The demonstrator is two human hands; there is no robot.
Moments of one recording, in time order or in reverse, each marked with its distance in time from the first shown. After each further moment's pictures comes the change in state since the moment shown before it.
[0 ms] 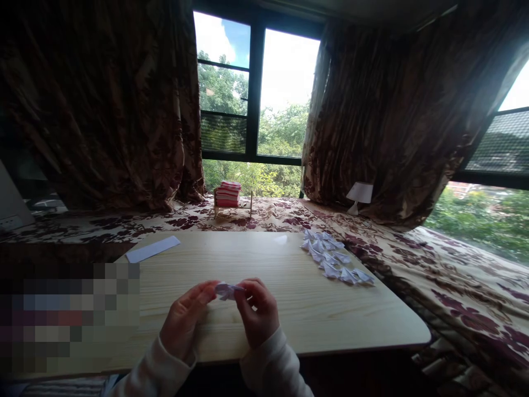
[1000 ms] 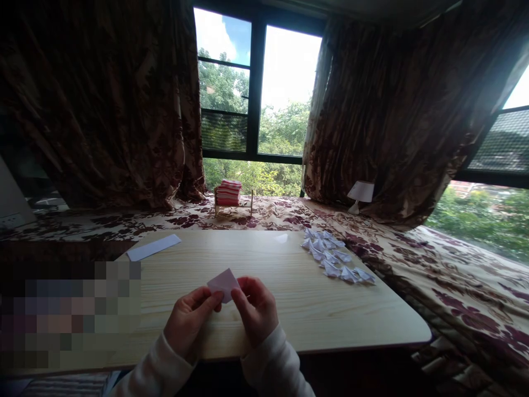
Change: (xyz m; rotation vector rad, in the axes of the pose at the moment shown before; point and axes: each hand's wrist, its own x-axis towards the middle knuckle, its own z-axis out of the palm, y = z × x) left_hand -0.005 0.009 0.007 0.053 -0.054 -0.038; right_hand -0.002 -0.003 -0.001 0.104 0.000 0.147
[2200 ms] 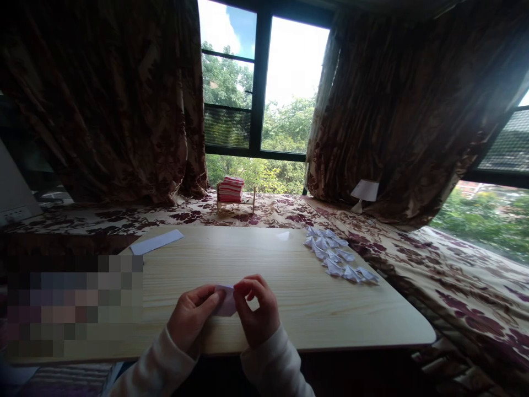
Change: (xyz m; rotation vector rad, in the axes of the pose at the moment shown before) left_hand -0.002 -0.003 -0.002 0.002 -0.069 -0.032; right_hand -0.002 -0.009 0.003 -0.339 -0.006 -0.329
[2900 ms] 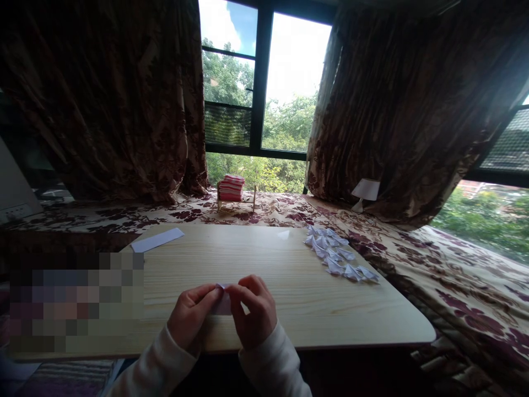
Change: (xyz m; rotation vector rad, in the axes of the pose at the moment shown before) left_hand 0.000 -0.001 -0.001 0.077 0.014 0.030; right_hand -0.004 -0.002 0.001 -0.216 -0.061 -0.190
